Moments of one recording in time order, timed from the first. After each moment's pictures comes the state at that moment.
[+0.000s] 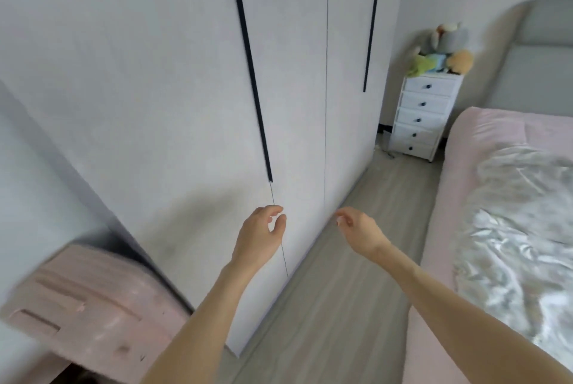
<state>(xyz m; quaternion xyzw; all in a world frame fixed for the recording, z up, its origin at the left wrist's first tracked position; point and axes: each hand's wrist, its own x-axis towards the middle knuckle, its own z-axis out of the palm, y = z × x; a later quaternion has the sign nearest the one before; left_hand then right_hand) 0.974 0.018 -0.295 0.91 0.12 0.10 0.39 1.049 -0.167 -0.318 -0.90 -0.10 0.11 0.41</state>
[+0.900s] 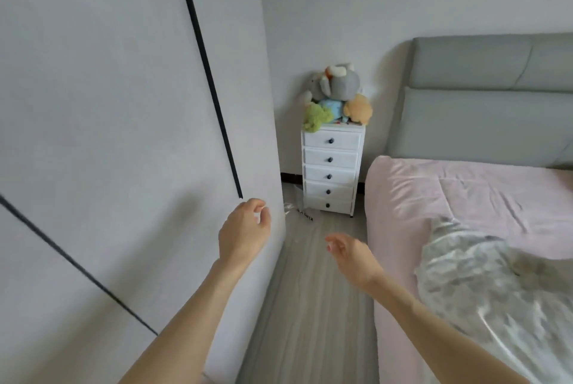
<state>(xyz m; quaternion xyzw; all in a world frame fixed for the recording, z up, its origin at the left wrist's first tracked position) 1.712 -0.193 -0.261 0.94 0.03 0.10 0.33 1.681 -0.390 -0.313 -0.92 0.03 0.06 0.40</state>
